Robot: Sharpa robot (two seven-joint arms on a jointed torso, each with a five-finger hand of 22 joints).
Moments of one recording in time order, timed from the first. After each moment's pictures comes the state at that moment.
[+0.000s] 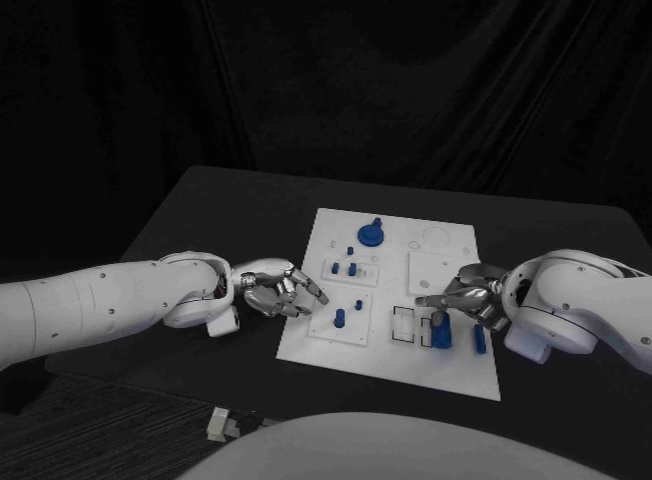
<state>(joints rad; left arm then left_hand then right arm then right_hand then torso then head) 1.03 -0.93 -0.21 1.36 -0.85 0.15 0.45 1.50 0.01 0.35 0.06 0.38 0.69 0.13 0.14 0.07 1.47 0.05 1.51 1.31 1.47 0.01 1.57 1.31 0.06 1.27 0.13 1.35 1.31 1.22 -0.84 -0.21 1.66 -0.85 -0.02 -0.61 0.87 -0.07 0.21 0.20 0.25 1.10 0.03 0.26 0.75 1.46 -0.05 1.57 1.31 1.47 -0.10 1.57 1.31 0.02 1.47 0.02 1.44 1.31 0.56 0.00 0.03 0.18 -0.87</state>
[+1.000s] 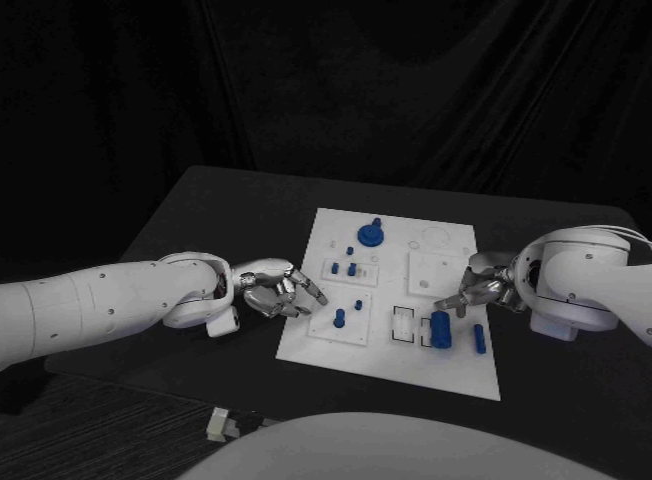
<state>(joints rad) 1.03 -0.92 -0.21 1.36 -0.85 0.16 0.45 1.49 0.01 0.35 0.07 0.38 0.70 0.13 0.14 0.07 1.47 0.05 1.51 1.31 1.47 0.01 1.57 1.31 0.06 1.27 0.13 1.35 1.31 1.28 -0.83 -0.21 1.62 -1.09 0.18 -0.64 0.92 -0.04 0.10 0.19 0.13 1.08 0.05 0.14 0.61 1.47 -0.02 1.57 1.31 1.46 -0.08 1.57 1.31 0.02 1.46 0.03 1.44 1.31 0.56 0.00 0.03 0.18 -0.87</state>
